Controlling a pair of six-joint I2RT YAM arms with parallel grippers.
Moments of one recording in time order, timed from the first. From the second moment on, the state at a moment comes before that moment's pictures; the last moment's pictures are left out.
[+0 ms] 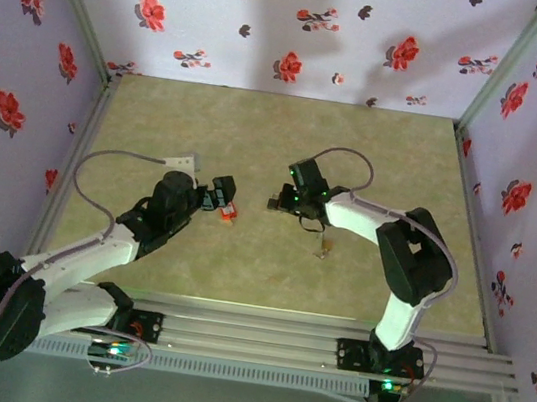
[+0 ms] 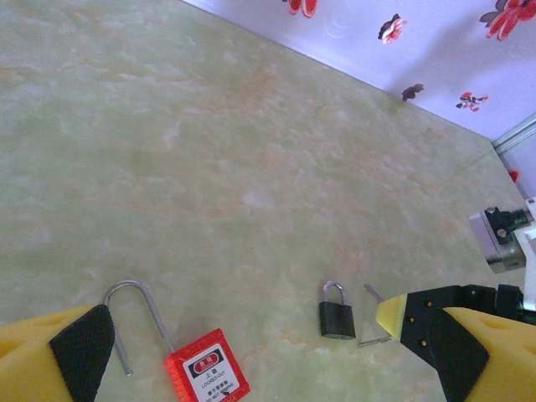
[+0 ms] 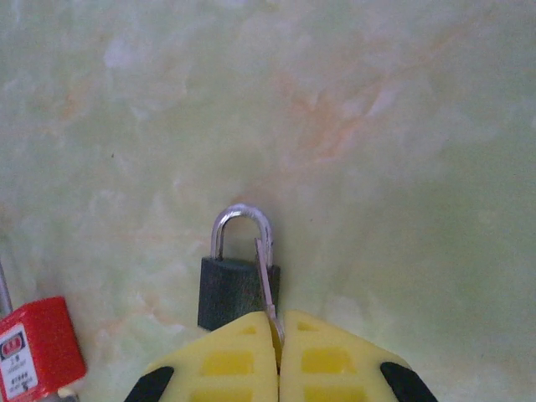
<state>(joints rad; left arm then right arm) -0.63 1.08 0.54 0.14 -0.23 -0.64 0.63 1.83 1.09 -0.20 -0.04 0.72</state>
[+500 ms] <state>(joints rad) -0.63 1.11 0.54 0.14 -0.26 -0.62 0.61 1.93 1.14 -0.22 -0.05 0.70</state>
